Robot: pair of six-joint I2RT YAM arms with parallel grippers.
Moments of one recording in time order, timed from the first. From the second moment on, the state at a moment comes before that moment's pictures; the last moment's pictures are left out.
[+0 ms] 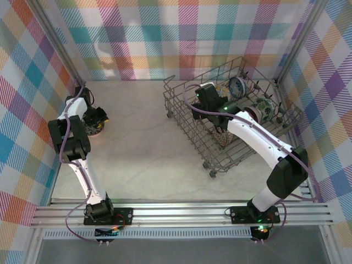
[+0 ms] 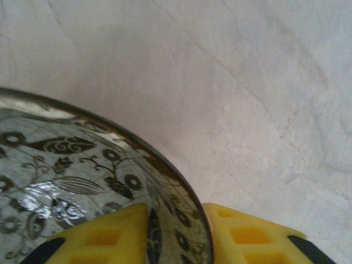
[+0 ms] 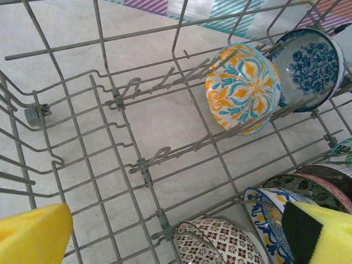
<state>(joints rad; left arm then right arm) 0.28 2.11 1.66 -0.89 0.19 -0.40 0.65 1.58 1.49 -0.73 0.47 0.20</state>
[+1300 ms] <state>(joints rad) -0.17 1.30 1.37 -0.55 0.14 -1.01 0.88 1.66 1.78 -0.70 0.36 0.10</state>
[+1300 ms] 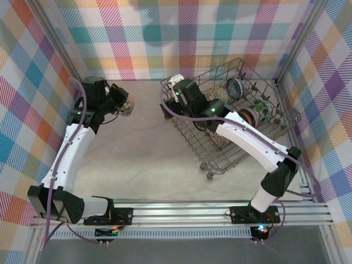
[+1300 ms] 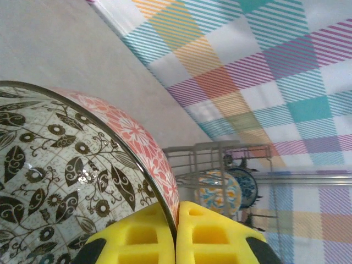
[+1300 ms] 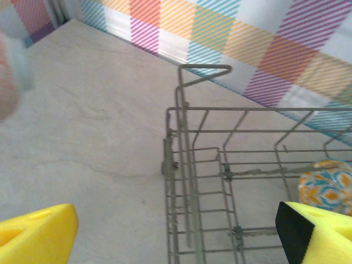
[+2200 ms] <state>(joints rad) -0.37 1.37 1.37 -0.44 -0.08 -1.19 1.01 1.90 1.76 -0.42 0.53 0.26</state>
